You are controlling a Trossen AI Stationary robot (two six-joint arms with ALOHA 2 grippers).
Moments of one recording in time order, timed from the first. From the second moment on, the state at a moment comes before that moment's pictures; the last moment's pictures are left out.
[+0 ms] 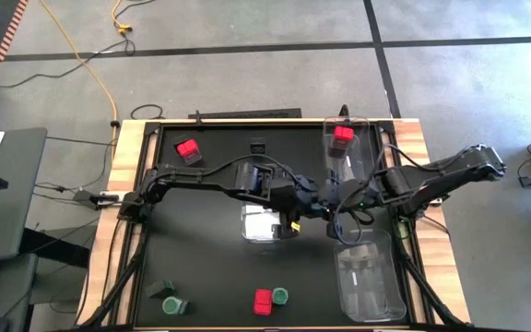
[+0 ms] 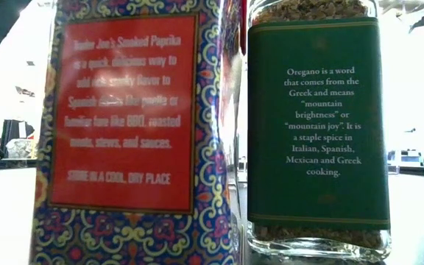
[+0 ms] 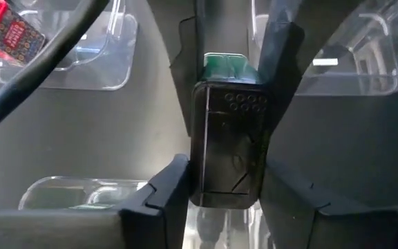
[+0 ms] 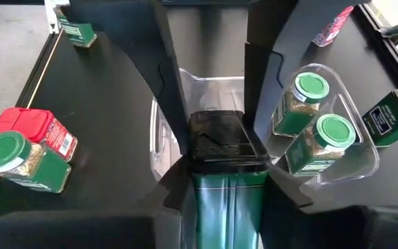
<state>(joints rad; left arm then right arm) -0.13 2.14 2.36 -1.09 -0.15 -0.14 0.25 1.18 1.05 -0.52 0.26 0.16</state>
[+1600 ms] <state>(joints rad) -0.13 1.52 1.31 -0.18 -0.40 -0.35 0.90 1.00 1.05 -1.13 0.94 1.16</state>
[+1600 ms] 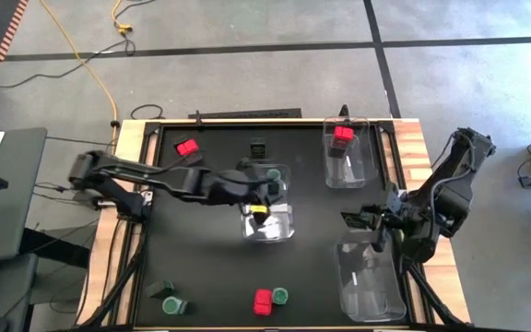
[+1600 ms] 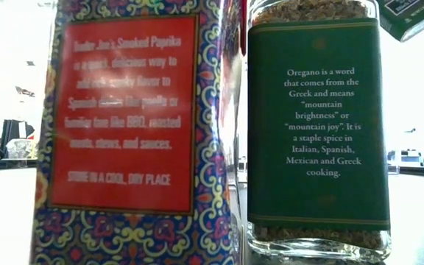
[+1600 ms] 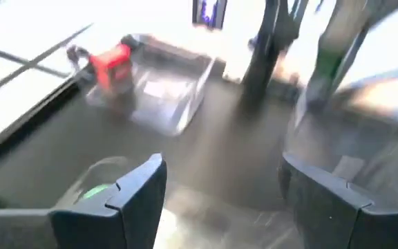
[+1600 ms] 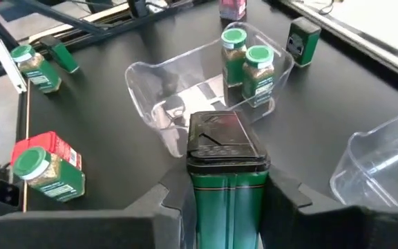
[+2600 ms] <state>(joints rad) -0.13 1.60 1.10 0.71 -0.18 -0.12 0.69 1.00 1.05 -0.48 1.05 0.51</state>
